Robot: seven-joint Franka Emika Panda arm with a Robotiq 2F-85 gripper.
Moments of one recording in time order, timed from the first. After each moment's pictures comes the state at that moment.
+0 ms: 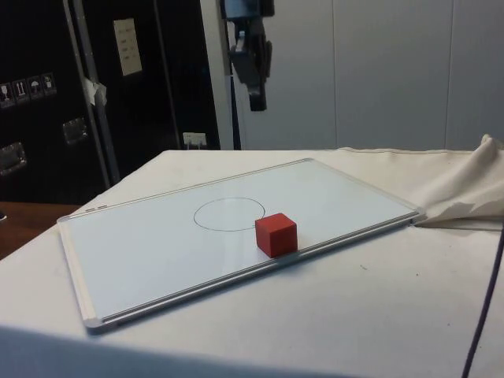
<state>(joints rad) 0.21 -0.20 -0.07 -2.37 0.03 2.16 0.09</state>
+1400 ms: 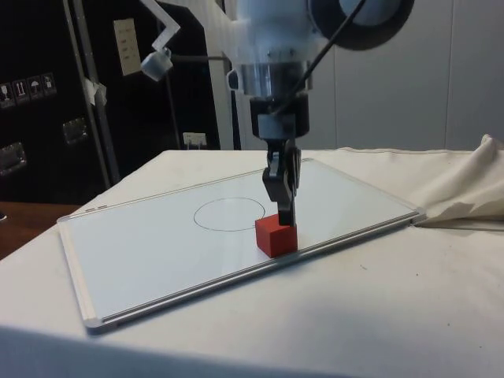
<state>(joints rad) 0.22 -0.03 0.16 -2.62 0.09 2.62 0.25</state>
